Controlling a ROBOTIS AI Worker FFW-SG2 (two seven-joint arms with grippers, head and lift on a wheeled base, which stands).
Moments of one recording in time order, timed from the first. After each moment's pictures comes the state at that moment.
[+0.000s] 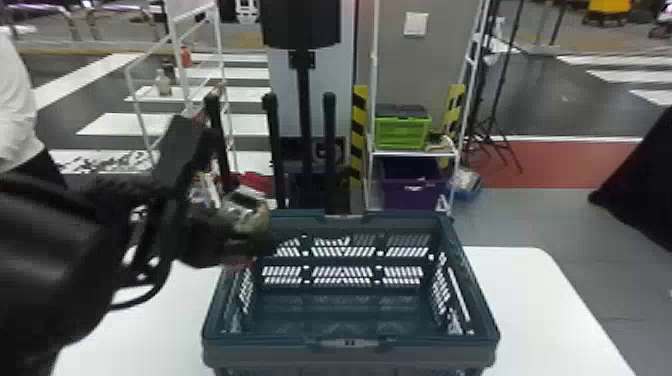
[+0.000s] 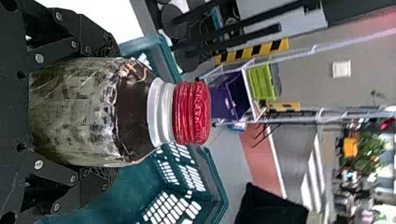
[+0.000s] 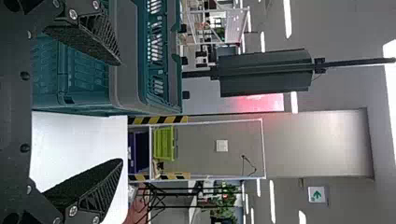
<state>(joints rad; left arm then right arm) -0.38 0.31 -0.21 -2.26 -0.01 1.55 -0.53 0.95 -0.11 -0.05 -2.06 -0.16 -0.48 0.11</state>
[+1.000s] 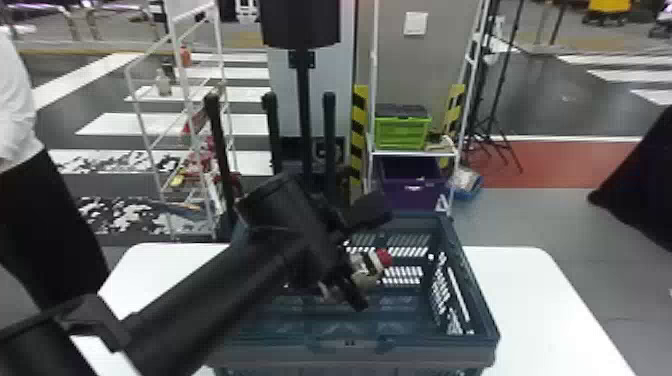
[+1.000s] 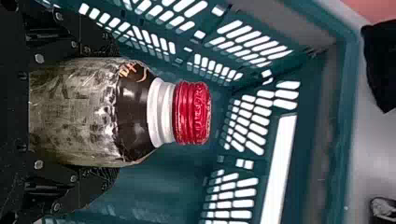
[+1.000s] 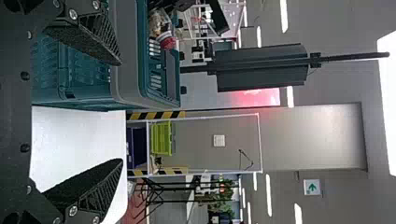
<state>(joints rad) -0.88 0.05 -0.87 -0.98 -0.26 0.81 -0.92 0.96 -0.10 -0.05 -2.03 -0.17 -0.53 0.11</state>
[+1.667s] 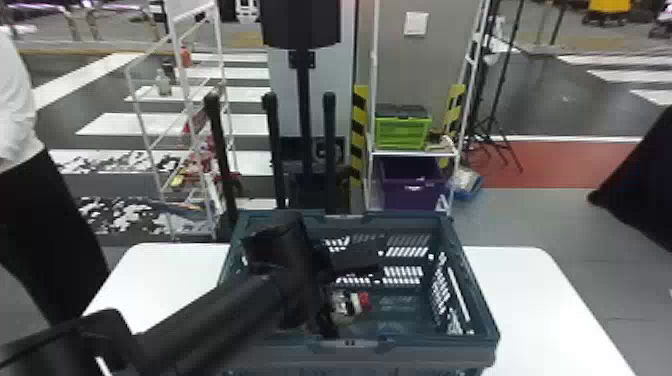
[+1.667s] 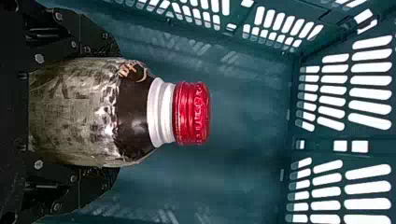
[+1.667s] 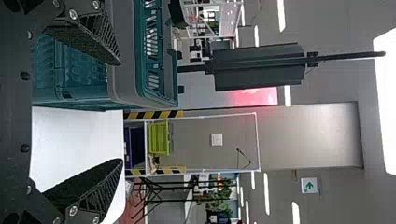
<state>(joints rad) -0.86 0.04 -0.98 -0.80 -0.32 0.66 -0.92 0.96 -0.09 -0.05 -2.03 -0.17 -0.54 0.11</state>
